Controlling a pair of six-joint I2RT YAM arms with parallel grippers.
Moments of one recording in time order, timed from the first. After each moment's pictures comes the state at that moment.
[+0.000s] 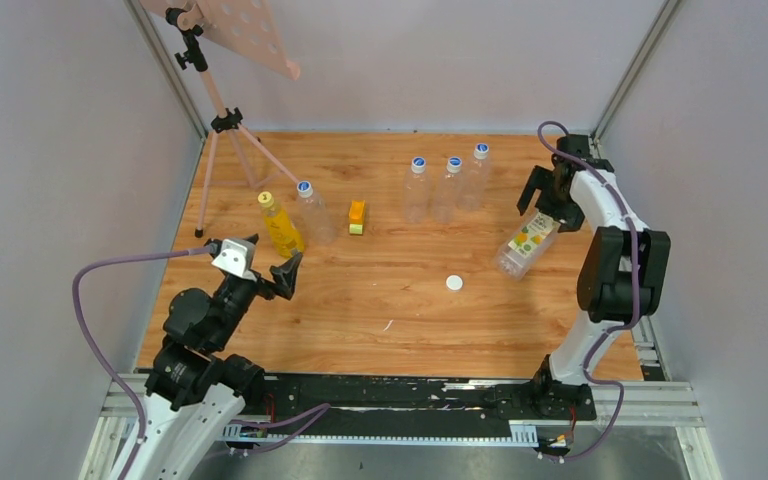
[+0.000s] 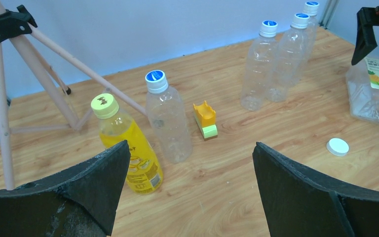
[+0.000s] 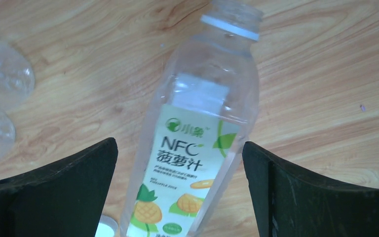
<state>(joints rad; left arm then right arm) -0.44 0.24 0.56 -0.27 -0.04 0.03 -0.10 1.79 1.44 -0.79 0.07 0.34</state>
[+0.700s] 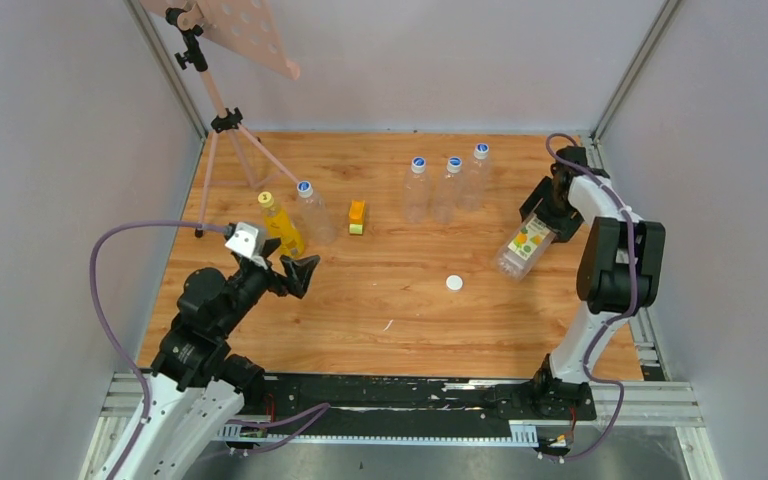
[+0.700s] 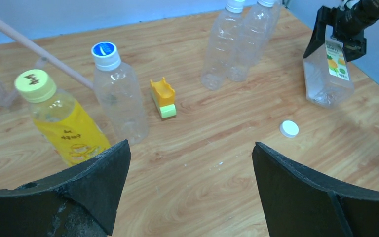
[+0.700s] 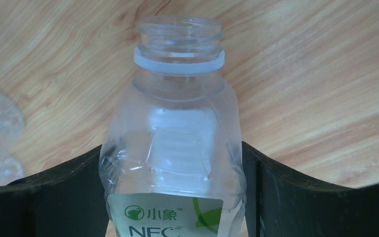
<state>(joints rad) -0.44 0.35 0.59 -0.30 0.06 -0.13 -0.13 1.91 1.42 -0.73 0.10 0.56</state>
